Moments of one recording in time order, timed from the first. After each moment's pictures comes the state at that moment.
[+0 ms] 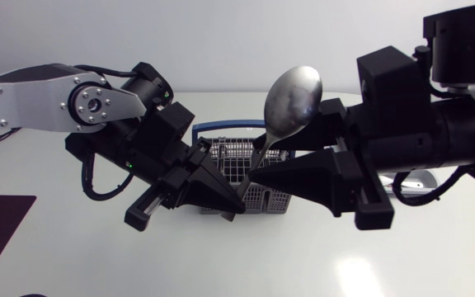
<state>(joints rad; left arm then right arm) -0.51 1.58 1.16 -0.87 1.20 1.04 0.53 1.07 0.89 -0.28 -0.86 -0.26</state>
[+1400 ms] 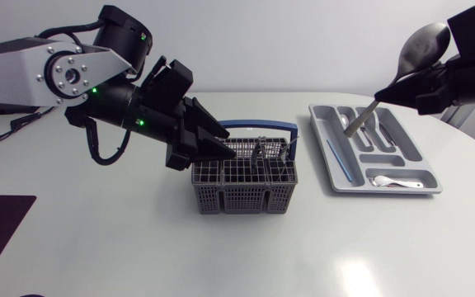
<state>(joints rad) -0.44 1.56 1.24 -0.56 0.79 0.61 -0.08 1.23 1.25 -0.79 -0.56 -0.48</state>
